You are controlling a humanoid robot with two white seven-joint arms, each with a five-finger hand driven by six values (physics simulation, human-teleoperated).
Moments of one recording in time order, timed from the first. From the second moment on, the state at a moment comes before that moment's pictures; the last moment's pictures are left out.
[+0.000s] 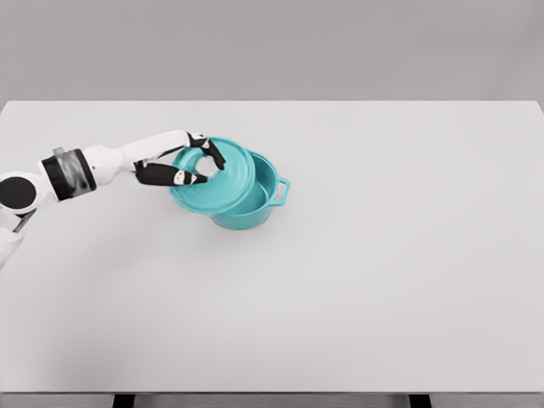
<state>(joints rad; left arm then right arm) -0.62 0.66 -0.64 -1.42 0.16 -0.28 -0.56 -0.01 0.00 0.09 0.11 0.07 -0.28 0.61</state>
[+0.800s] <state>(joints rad) -0.67 0.61 -0.70 -1.37 0.16 -0.28 -0.56 -0.01 0.00 0.09 0.11 0.07 -0.28 0.61</state>
